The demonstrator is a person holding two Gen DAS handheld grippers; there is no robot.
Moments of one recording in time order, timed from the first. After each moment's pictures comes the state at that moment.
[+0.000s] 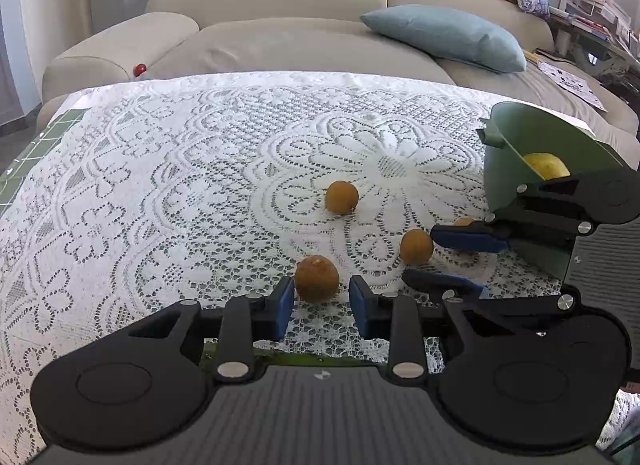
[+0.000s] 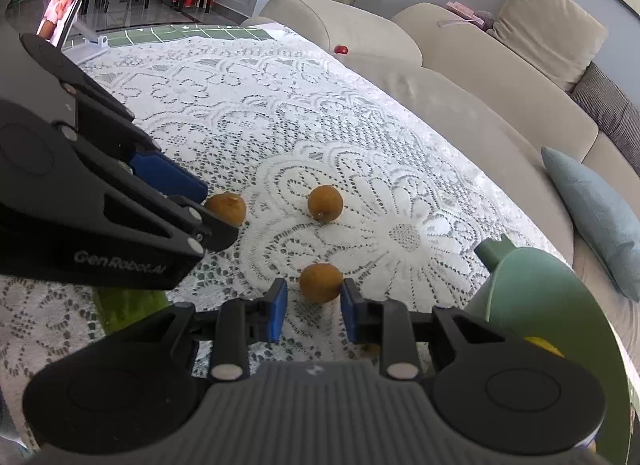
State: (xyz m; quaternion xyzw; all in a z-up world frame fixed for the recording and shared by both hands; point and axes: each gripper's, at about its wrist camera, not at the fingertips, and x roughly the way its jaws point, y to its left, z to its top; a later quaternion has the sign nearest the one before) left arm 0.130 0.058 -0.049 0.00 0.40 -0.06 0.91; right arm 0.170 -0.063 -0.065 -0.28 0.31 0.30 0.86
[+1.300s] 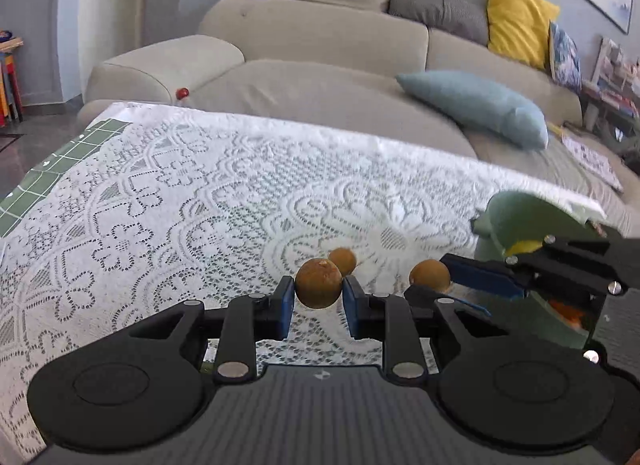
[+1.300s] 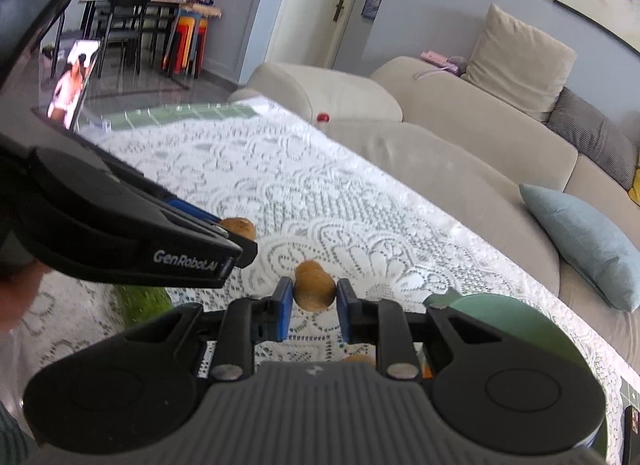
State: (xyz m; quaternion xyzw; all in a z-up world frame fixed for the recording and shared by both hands) left arm 0.116 0.055 -0.009 -0.08 0.34 0.01 0.94; right arm 0.145 -0.088 -0.013 -0.21 0.24 0.31 0.90
